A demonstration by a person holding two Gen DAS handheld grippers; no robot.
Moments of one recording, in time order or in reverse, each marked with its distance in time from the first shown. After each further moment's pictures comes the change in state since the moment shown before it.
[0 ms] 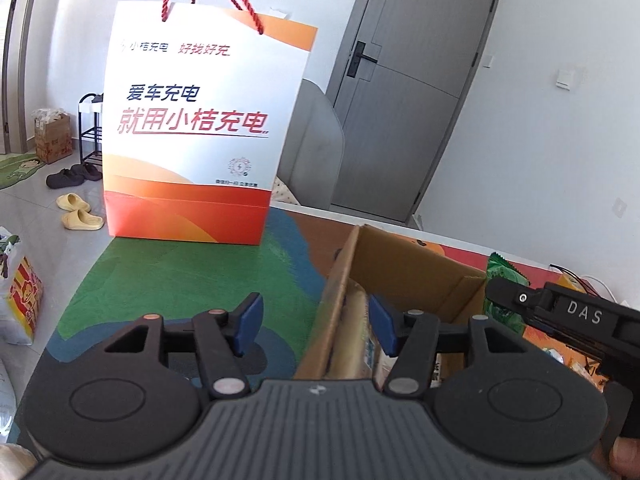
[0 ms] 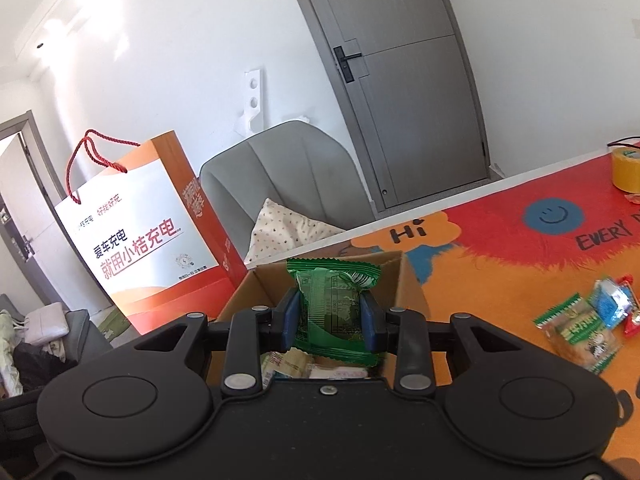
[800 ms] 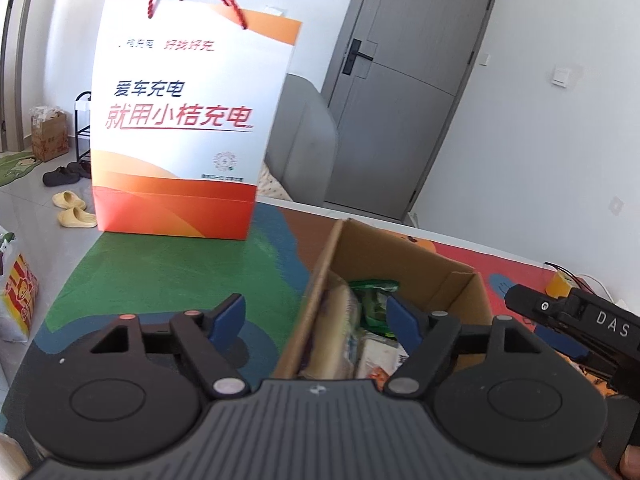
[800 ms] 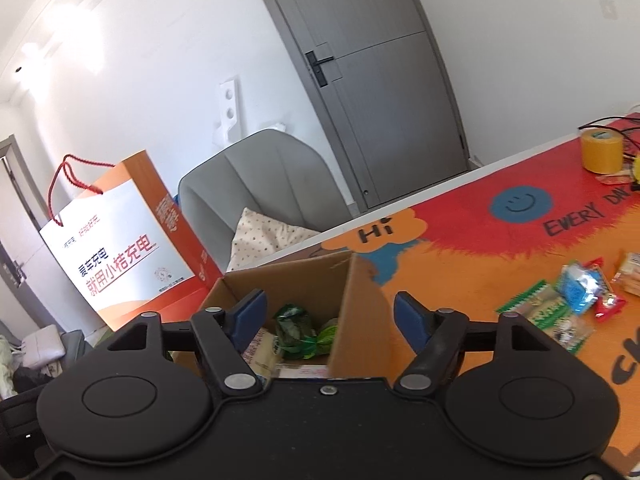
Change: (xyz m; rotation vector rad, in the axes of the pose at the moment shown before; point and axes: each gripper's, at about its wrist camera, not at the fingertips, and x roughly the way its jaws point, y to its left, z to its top) left arm 0.001 -0.020 -0.007 0.010 0.003 -0.019; right arm -0.023 -0.038 -0.003 0.087 -0.020 -0.048
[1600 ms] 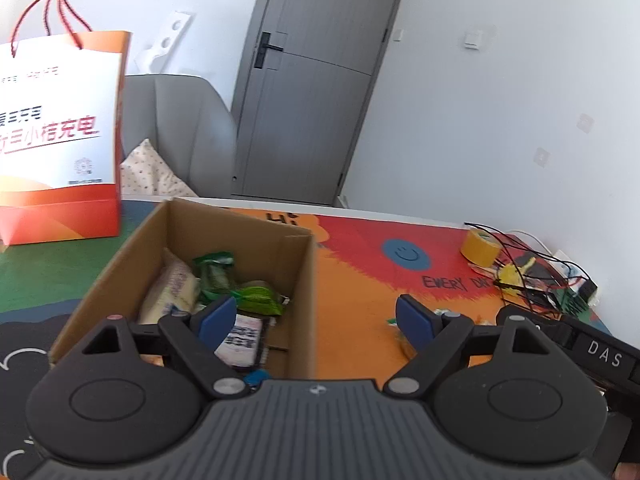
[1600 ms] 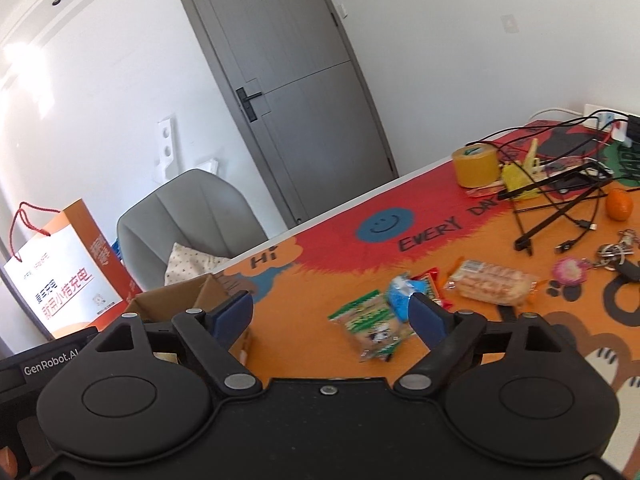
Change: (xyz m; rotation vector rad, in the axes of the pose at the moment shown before) left arm -0.007 -0.119 -0.033 0.142 0.019 -0.171; right arm -0.081 -0.098 -0.004 0.069 -0.091 -0.161
